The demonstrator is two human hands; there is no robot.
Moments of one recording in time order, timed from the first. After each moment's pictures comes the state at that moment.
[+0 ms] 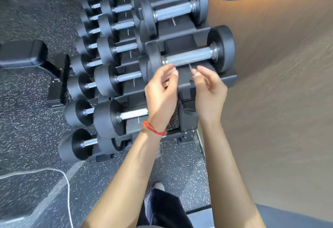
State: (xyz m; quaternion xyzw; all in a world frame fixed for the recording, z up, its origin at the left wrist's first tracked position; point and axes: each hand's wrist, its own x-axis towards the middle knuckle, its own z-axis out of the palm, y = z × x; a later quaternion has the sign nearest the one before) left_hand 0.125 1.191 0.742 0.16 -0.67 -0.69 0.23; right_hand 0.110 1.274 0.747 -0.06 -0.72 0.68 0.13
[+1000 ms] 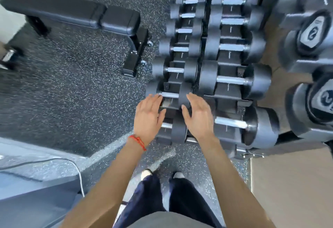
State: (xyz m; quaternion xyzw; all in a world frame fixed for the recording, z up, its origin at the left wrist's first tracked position) left_hand 0.288 0.820 0.604 0.20 -0.94 -0.22 0.14; right_hand 0.189 0.954 0.617 0.32 -0.91 0.26 -0.03
